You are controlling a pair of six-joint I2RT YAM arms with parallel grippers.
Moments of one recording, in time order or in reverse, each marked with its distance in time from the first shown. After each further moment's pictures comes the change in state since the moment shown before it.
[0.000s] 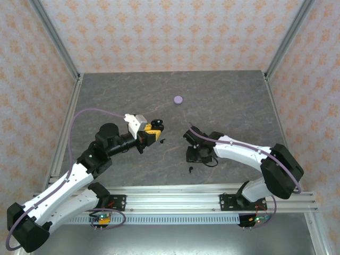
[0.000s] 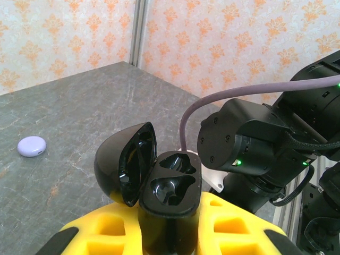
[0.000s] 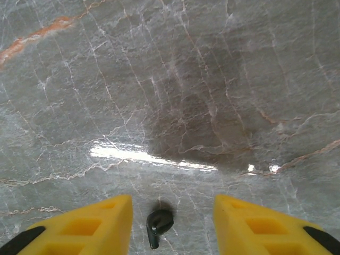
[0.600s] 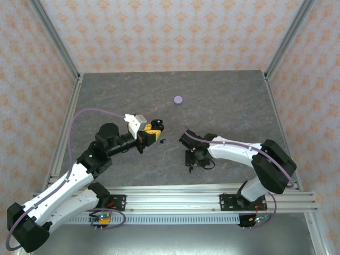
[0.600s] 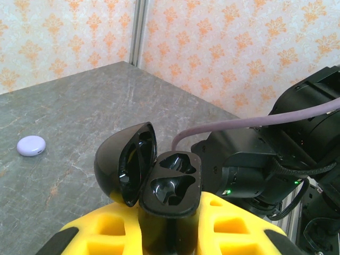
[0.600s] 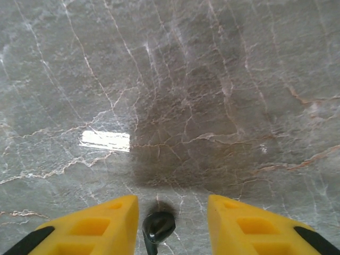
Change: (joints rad) left arm 0.000 0.000 0.000 0.000 0.000 -0.003; right arm 0.040 0.084 0.000 0.004 -0.014 0.028
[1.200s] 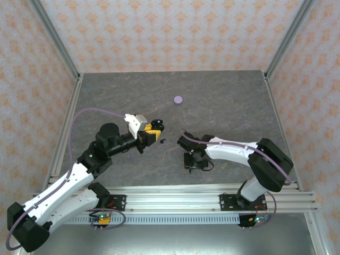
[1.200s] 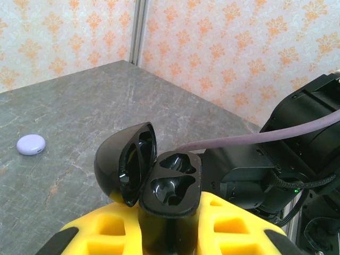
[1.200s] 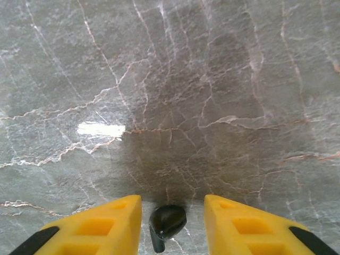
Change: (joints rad) left arm 0.000 0.004 0.000 0.000 0.000 -0.001; right arm 0.024 0.029 0.001 0.000 -0.031 0.007
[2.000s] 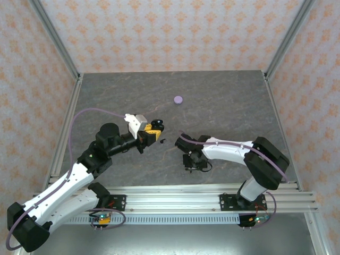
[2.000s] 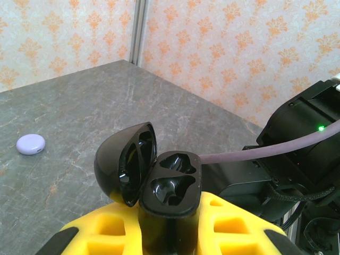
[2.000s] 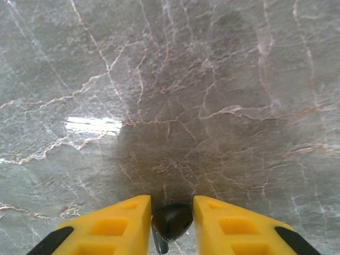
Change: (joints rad) left arm 0.000 0.000 0.000 0.000 0.000 -0.002; right arm 0.028 0.041 0.022 -0.030 0.018 0.015
